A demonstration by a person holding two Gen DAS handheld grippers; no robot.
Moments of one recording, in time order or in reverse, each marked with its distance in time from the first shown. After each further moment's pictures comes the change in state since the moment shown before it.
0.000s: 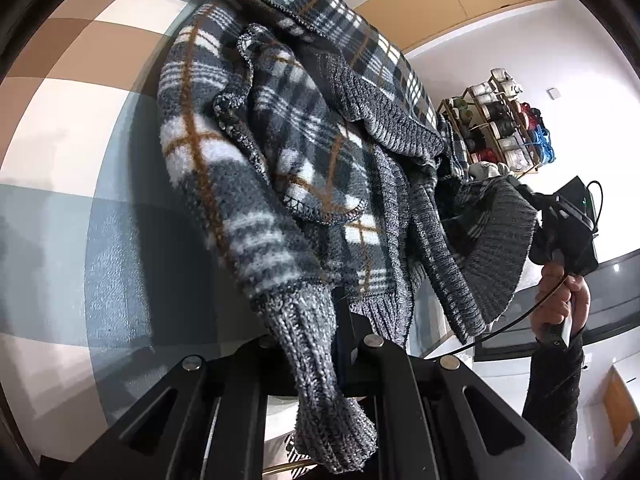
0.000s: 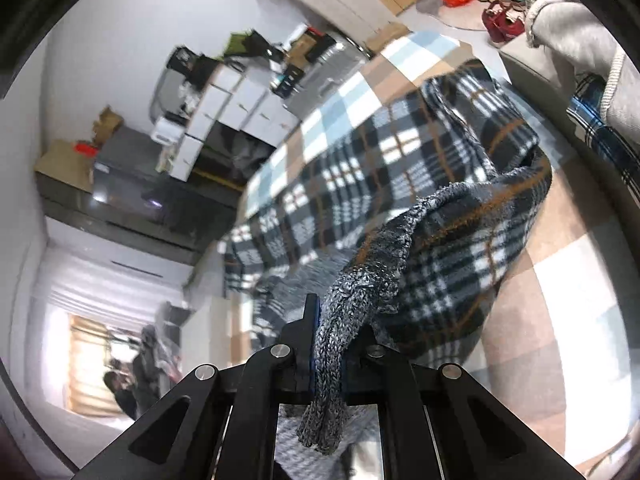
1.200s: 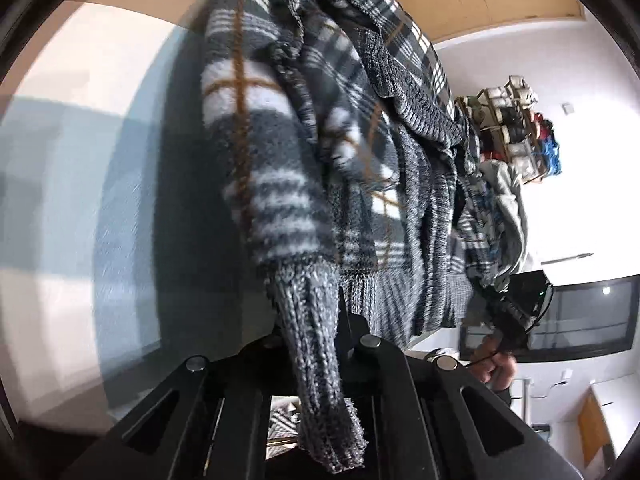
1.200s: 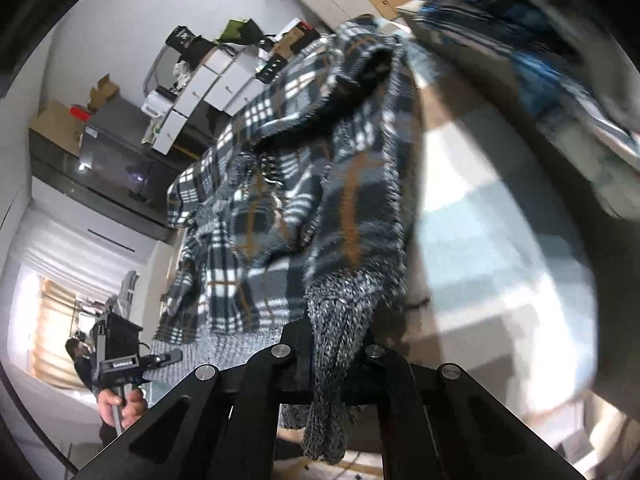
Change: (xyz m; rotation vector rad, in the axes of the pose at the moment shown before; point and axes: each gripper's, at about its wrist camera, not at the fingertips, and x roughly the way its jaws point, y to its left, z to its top) left arm -0.009 0.020 -0.021 -0.097 0.067 -0.004; right arm -0.042 -0.112 -0.094 -0.085 -0.027 -0.040
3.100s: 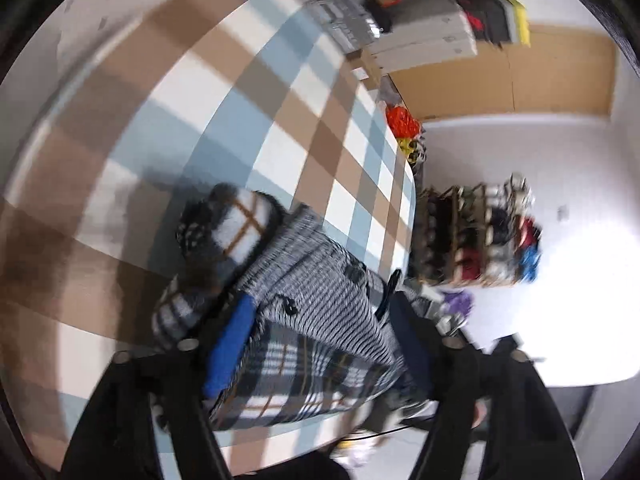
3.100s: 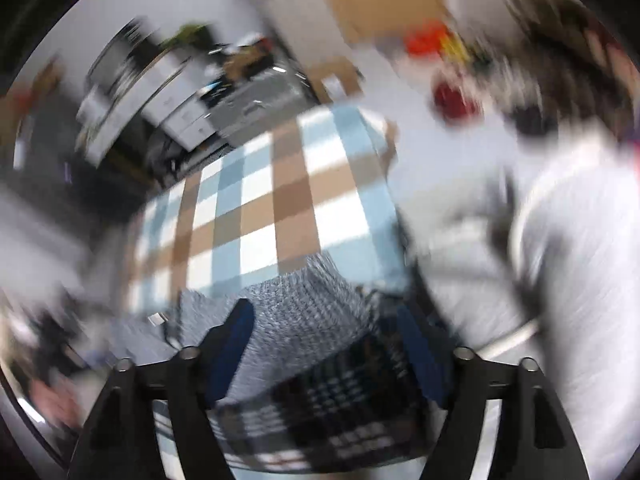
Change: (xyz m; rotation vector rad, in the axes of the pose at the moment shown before) left arm -0.101 -0.056 0.175 -0.200 -0.106 -0.021; right arm 0.000 0.083 0.235 -0.232 -0.005 -0.371
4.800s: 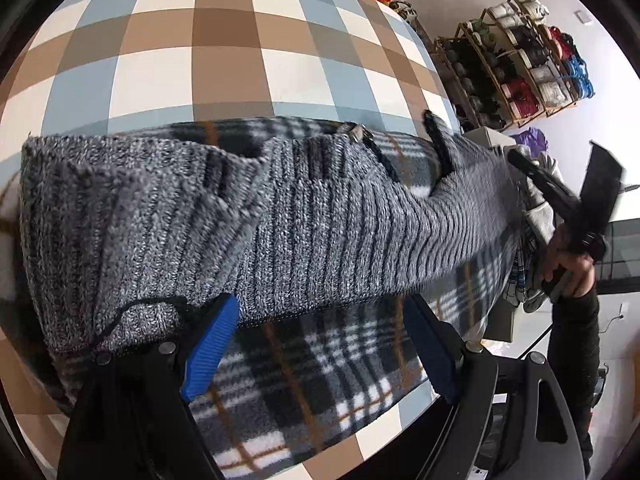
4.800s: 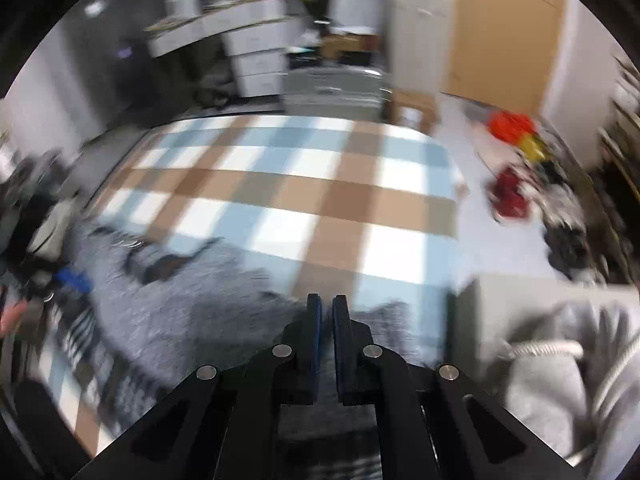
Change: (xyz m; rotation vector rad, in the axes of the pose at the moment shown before) left arm 0.135 -0.049 -0.036 0.447 0.327 0.265; right arm 0.080 0.048 -0.011 -0.367 -0.016 -0.076
